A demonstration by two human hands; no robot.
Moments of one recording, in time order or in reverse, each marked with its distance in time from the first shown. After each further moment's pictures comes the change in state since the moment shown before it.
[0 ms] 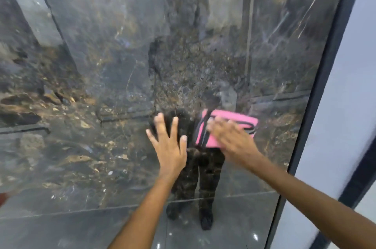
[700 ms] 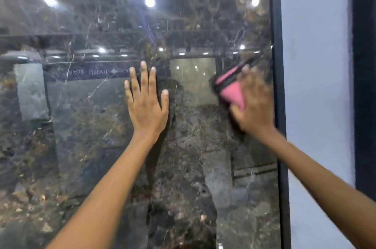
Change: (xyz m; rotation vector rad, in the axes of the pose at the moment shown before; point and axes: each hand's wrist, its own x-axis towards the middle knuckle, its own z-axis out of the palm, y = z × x) left_hand 0.311 0.094 -0.080 0.174 0.408 0.188; right_hand 0.192 0.201 -0.139 -0.178 0.401 0.391
